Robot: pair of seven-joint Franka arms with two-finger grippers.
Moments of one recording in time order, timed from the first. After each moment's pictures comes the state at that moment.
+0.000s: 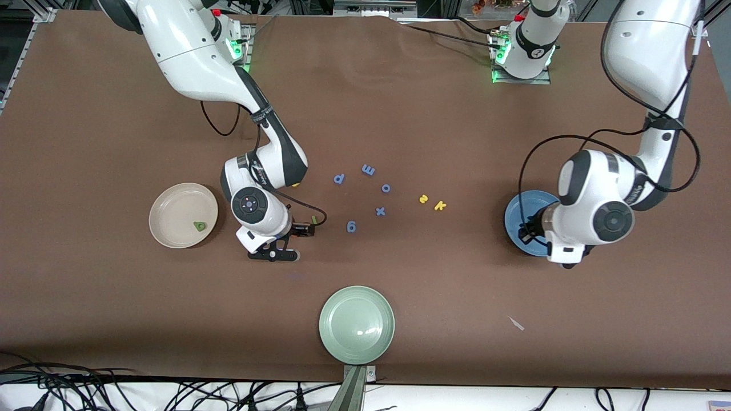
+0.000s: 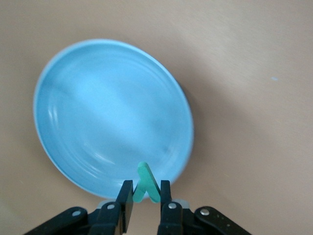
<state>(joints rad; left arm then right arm) -0.01 0.58 -0.10 -1.66 0.00 1.96 -0.85 0.49 0.82 -0.04 -1.48 0.09 2.23 0.45</state>
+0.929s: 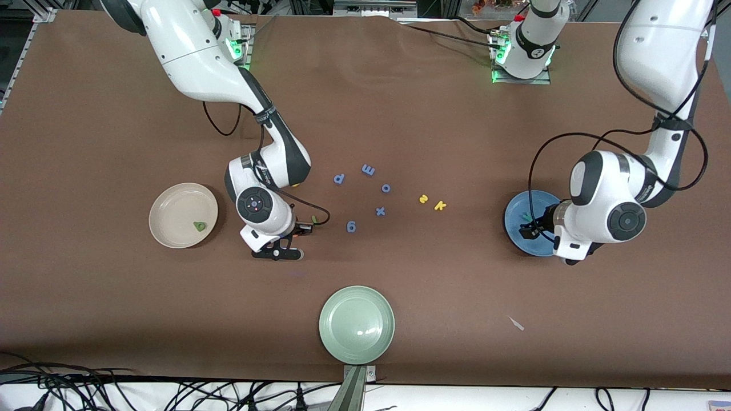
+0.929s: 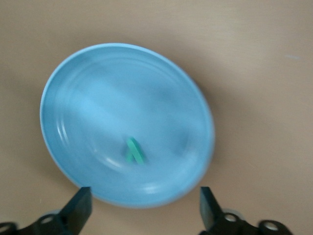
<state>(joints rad) 0.04 0.54 -0.16 -1.68 0.01 1.94 -0.71 0.50 0.83 -0.04 -1.47 0.09 2.23 0.46</state>
